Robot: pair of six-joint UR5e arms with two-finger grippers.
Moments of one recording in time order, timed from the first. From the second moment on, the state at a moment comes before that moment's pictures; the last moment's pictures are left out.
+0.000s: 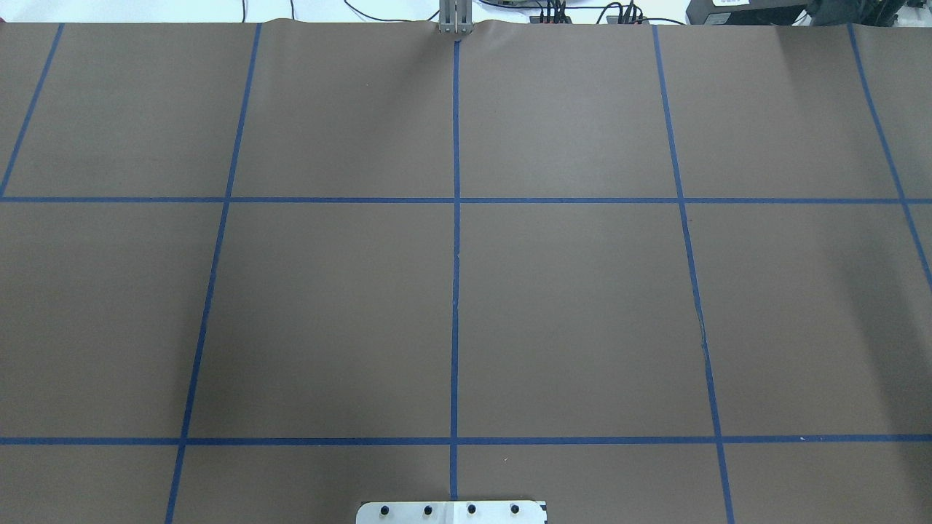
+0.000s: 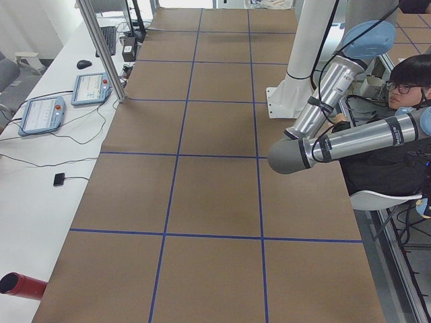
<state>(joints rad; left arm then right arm) 1.93 -1.09 -2.40 -1.09 -1.43 -3.03 1.60 -1.82 1.89 -1.60 2.43 -0.10</state>
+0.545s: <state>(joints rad) 1.85 -1.16 -2.39 -1.02 -1.37 -2.87 1.60 -1.82 1.91 -1.60 2.43 -0.10</state>
